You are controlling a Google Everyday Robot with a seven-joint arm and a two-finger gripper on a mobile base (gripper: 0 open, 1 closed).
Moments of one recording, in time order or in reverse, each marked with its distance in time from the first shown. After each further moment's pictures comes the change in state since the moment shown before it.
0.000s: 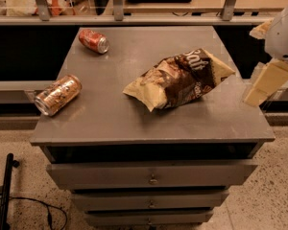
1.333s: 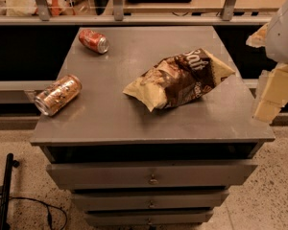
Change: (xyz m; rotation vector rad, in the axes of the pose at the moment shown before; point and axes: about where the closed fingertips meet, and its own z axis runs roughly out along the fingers) arm -0.011 0.050 -0.028 -0.125 0.116 -0.068
